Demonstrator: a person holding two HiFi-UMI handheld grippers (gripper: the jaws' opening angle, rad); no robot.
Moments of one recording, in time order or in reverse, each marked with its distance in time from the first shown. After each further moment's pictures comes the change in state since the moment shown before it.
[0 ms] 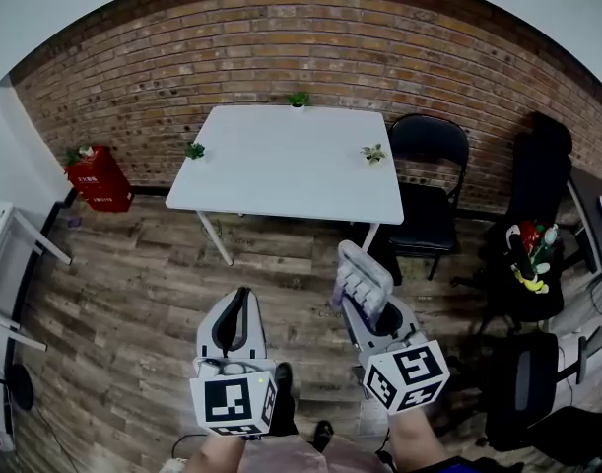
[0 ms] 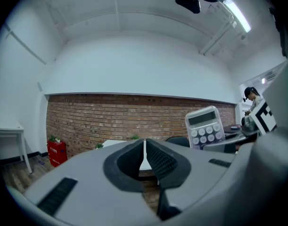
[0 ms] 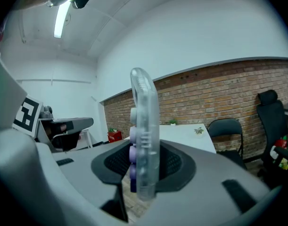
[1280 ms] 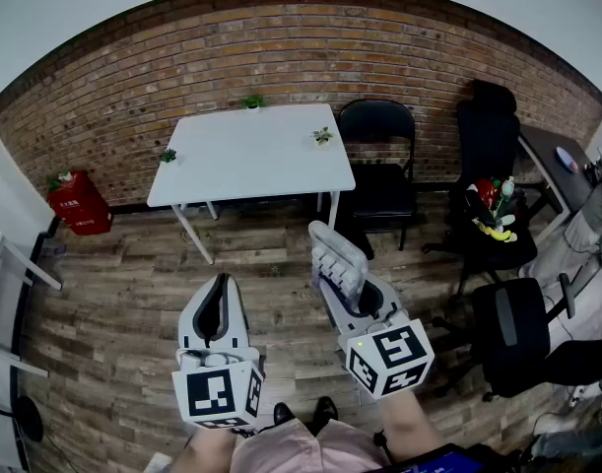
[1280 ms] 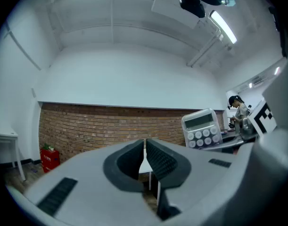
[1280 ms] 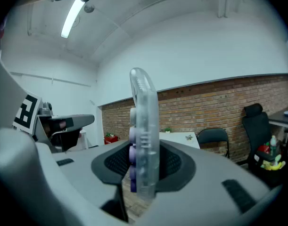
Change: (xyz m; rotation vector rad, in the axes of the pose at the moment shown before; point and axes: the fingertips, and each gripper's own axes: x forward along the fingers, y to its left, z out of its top) left arm -0.121 -0.044 0.051 0.023 -0.097 -0.103; right arm -0.129 0.060 0.015 -0.033 -0.086 -0.086
